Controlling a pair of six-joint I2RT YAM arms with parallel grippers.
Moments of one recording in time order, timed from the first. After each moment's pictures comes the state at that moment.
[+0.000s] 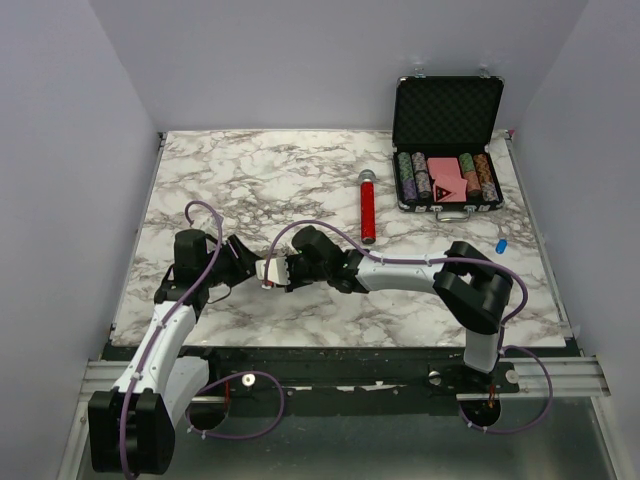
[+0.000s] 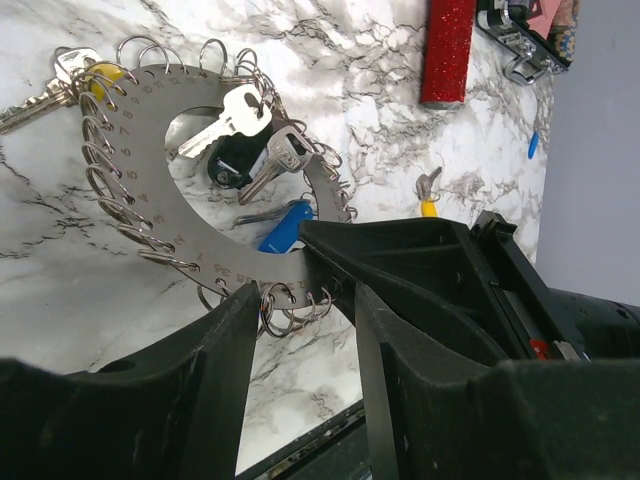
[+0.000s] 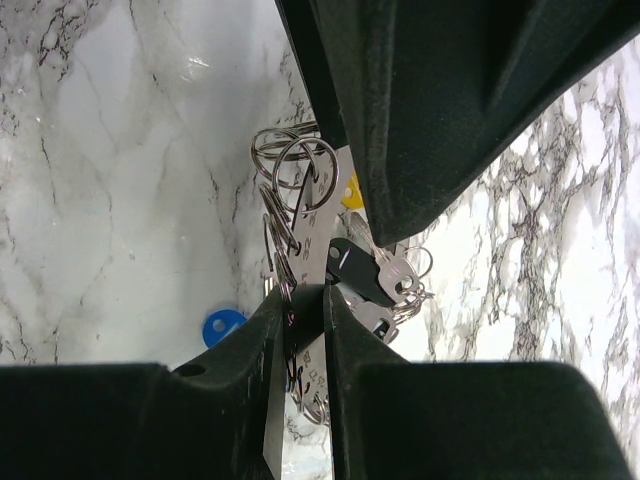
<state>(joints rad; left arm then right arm) -0.04 0.86 0.45 -0.21 0.55 -0.67 1.05 1.89 1.17 0.09 -0.21 -0.81</state>
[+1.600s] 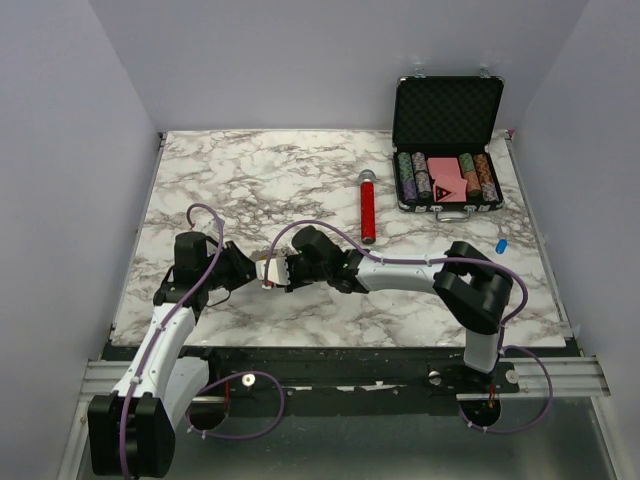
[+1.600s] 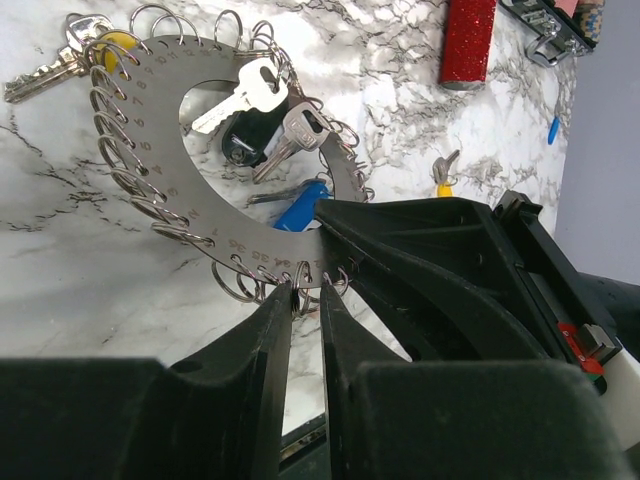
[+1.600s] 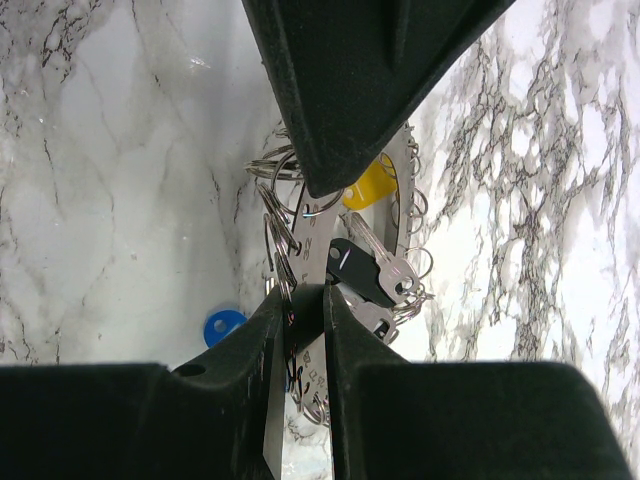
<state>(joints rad) -0.04 0.84 0.45 -0.28 0.55 -0.63 1.05 1.89 1.17 0.09 -0.21 -0.81</state>
